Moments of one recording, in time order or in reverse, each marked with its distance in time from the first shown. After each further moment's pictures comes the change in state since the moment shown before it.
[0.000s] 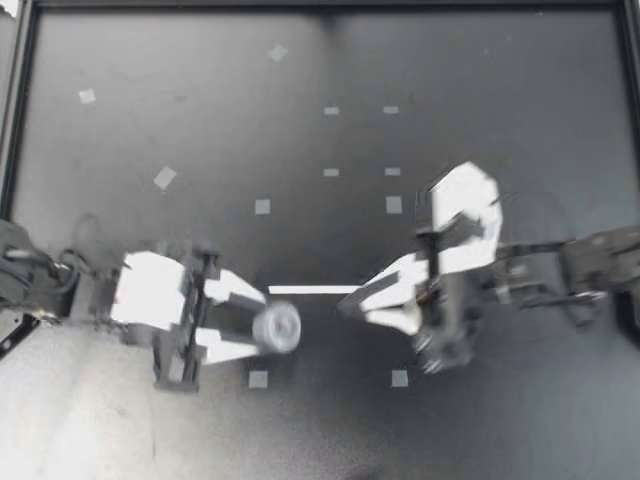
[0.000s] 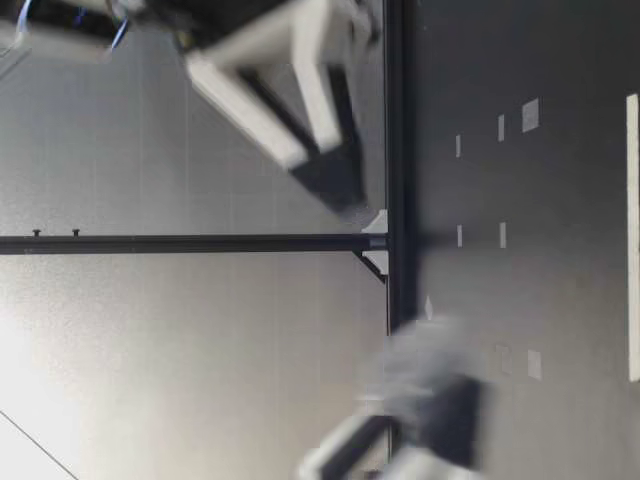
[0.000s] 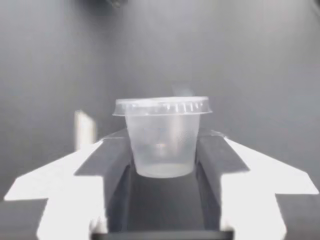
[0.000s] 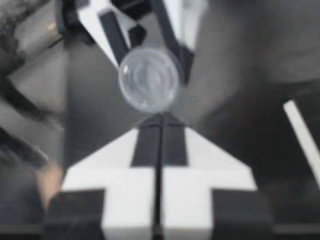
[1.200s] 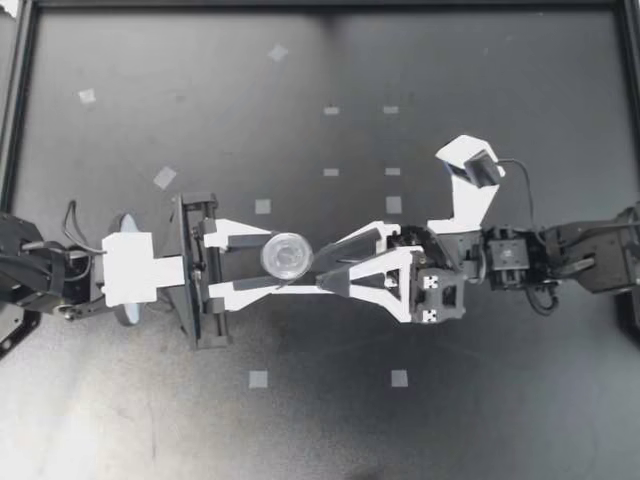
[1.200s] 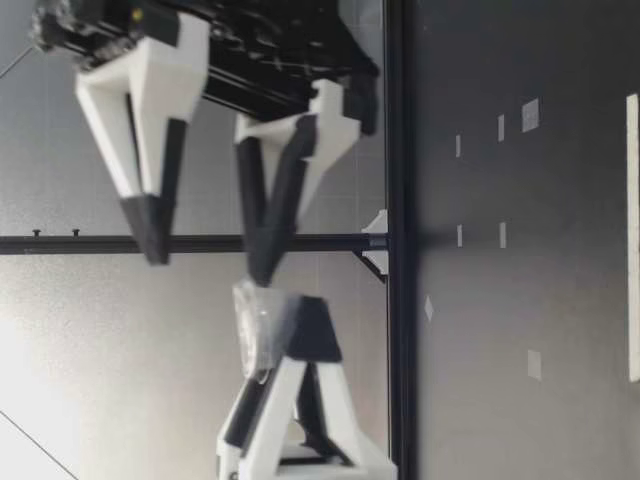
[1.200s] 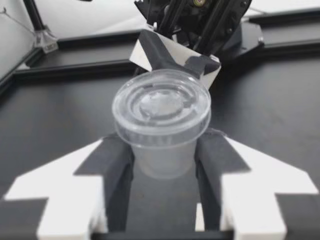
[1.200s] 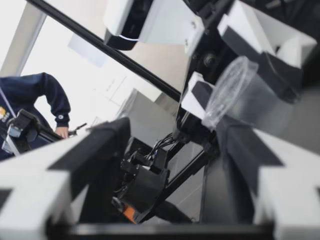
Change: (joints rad) left arm 0.023 0.081 -0.031 -0.229 -0.275 0.249; right arm -0.086 0.193 -0.060 -0.141 -0.584 0.347
